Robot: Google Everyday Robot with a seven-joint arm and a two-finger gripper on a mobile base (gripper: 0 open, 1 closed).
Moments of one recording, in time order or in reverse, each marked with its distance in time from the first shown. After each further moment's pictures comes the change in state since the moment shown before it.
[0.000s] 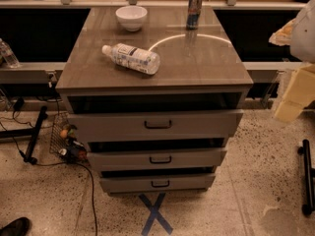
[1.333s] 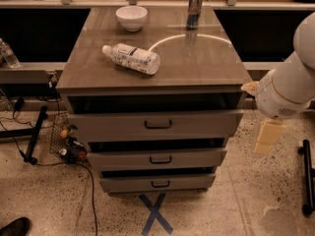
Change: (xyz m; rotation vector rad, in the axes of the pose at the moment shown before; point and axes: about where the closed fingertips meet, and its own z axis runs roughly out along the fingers) arm 0.043 -0.001 0.154 -0.048 0.011 -0.167
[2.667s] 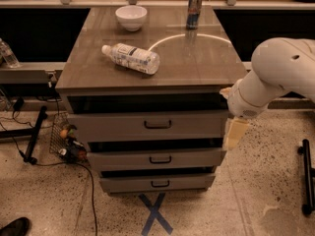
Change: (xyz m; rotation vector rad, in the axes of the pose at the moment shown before) arm -0.018 -0.043 0.096 -0.005 -0.057 0.022
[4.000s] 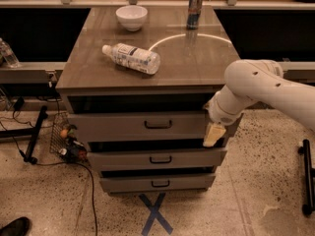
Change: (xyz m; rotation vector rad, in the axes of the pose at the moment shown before) arm -0.013 -0.015 0.092 -0.056 -0.020 -0.001
